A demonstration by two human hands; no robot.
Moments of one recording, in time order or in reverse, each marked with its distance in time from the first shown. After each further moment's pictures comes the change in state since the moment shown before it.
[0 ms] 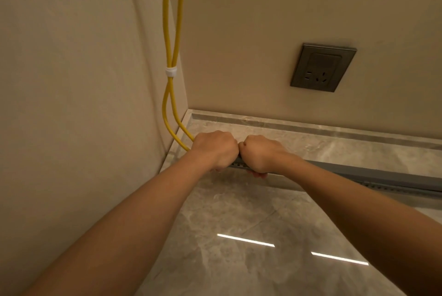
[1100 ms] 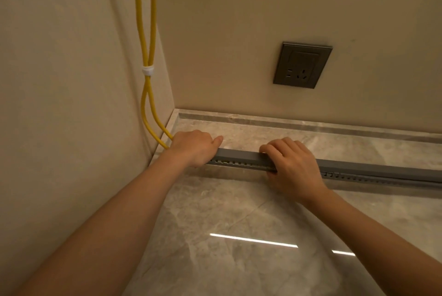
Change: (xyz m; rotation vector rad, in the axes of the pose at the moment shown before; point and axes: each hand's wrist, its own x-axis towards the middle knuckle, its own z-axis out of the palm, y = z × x) left_hand -0.004 -0.014 0.004 0.132 -0.020 0.077; right_hand -0.048 0.089 0.044 -0.286 0.882 -0.396
